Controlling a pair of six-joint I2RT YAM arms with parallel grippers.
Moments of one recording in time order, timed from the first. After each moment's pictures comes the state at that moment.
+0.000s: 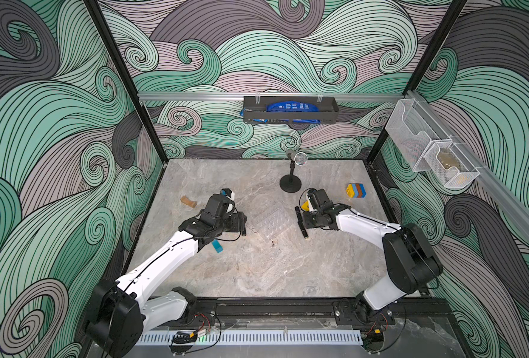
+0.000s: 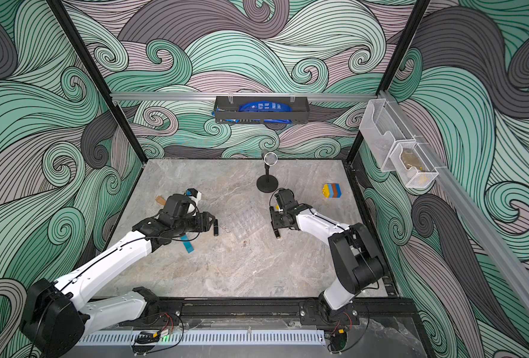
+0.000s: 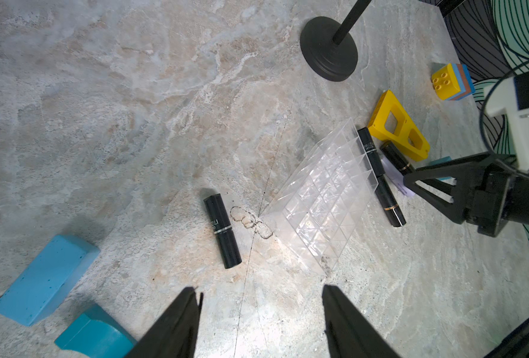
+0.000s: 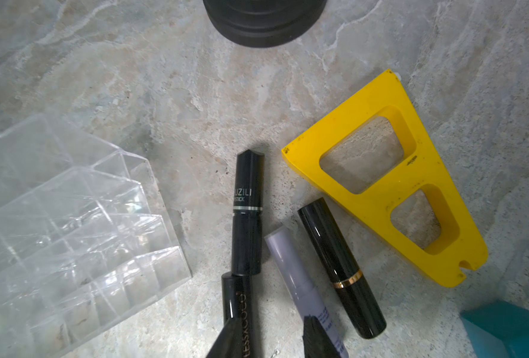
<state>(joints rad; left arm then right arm) -0.49 1.15 0.81 -0.45 0.06 -0.42 0.43 1.62 0.92 -0.40 0.06 0.29</state>
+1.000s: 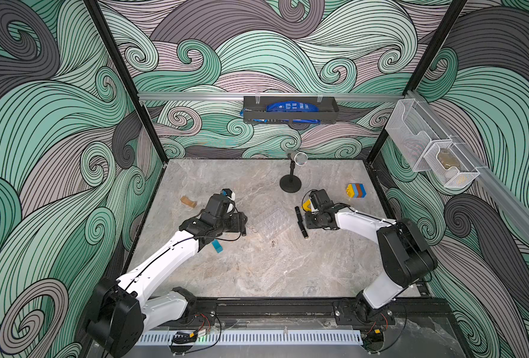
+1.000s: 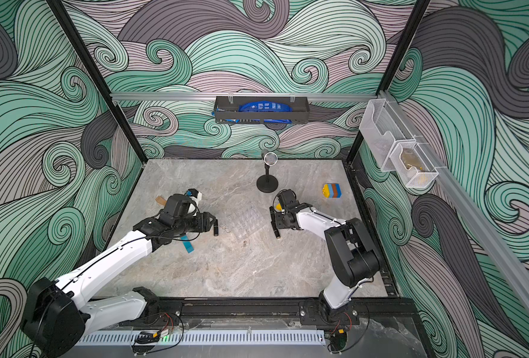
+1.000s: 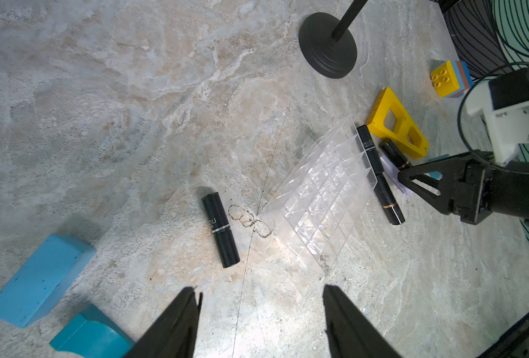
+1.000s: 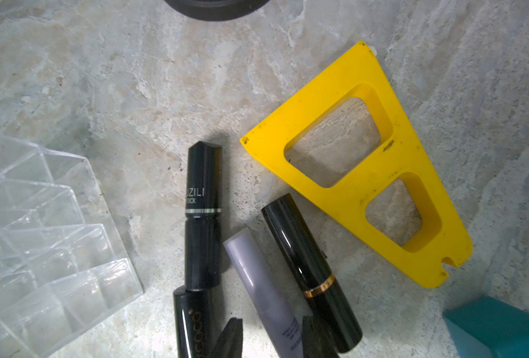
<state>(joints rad) -0.49 1.16 0.81 -0.45 0.06 -0.42 0.39 1.67 0.92 -0.40 0.08 0.29</state>
